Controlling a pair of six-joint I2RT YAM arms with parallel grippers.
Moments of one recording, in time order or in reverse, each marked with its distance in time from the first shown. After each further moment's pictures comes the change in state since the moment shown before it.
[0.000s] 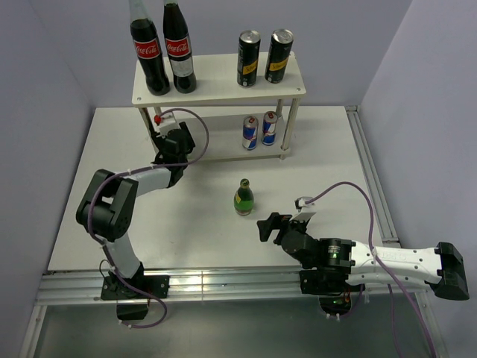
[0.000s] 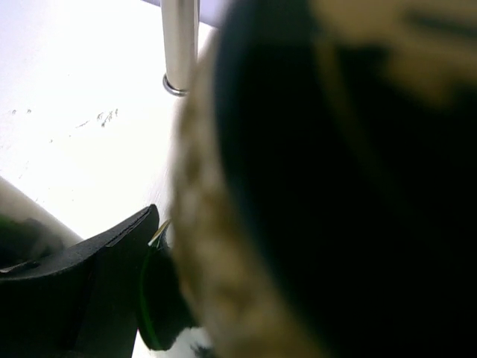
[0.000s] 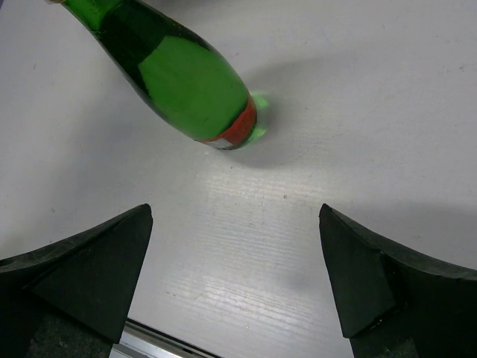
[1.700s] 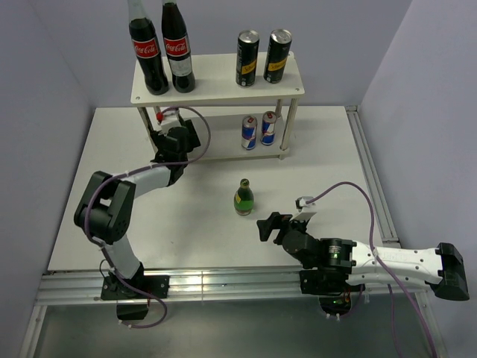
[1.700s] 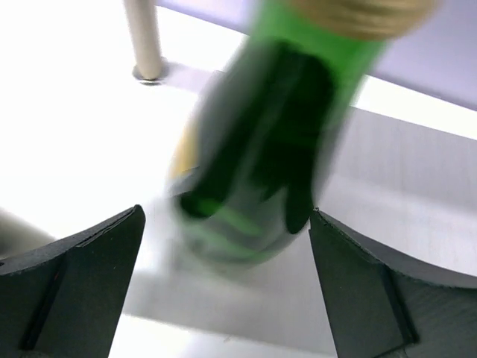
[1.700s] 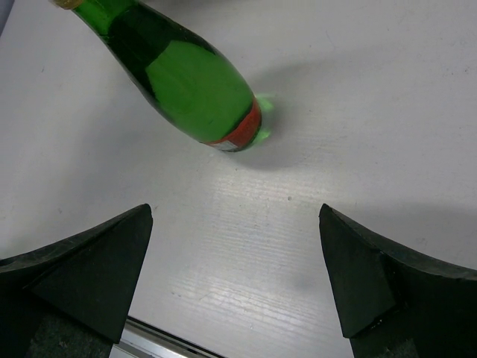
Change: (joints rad) left arm -0.012 0.008 0.057 -0.079 0.064 -0.003; right arm 0.000 -0.006 0.000 0.006 -0.003 -0.004
